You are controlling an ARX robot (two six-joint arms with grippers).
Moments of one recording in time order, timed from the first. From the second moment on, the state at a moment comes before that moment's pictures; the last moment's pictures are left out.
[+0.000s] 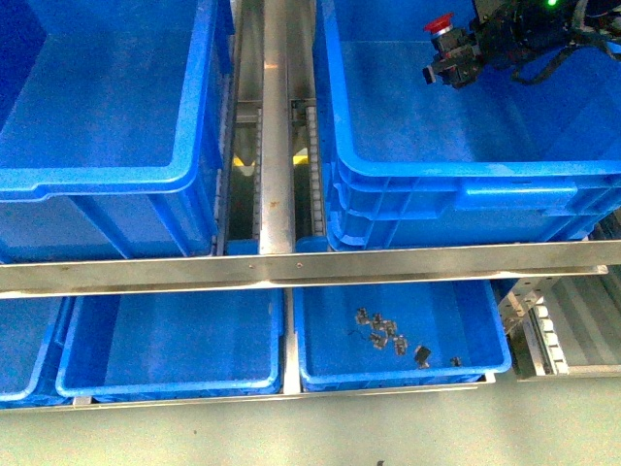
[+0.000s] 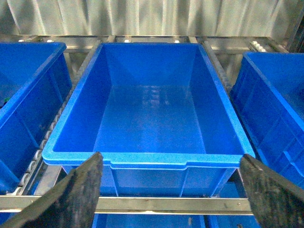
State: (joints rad) left arm 0.00 0.01 0.02 0.00 0.00 0.00; right arm 0.12 2.49 1.86 0.04 -0.06 -0.37
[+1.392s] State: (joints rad) left arm 0.00 0.01 0.02 0.00 0.00 0.00; right arm 0.15 1.65 0.79 0.44 -0.07 0.06
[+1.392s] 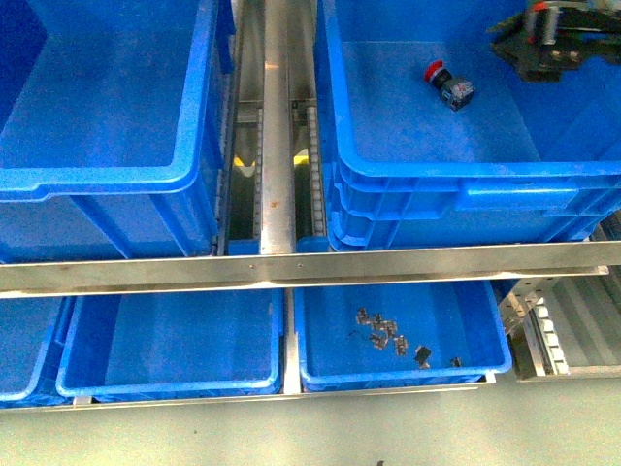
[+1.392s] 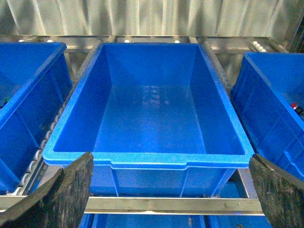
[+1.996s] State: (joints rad) left arm 0.00 0.01 0.02 0.00 0.00 0.00; right arm 0.08 1.34 0.20 1.13 0.08 0.03
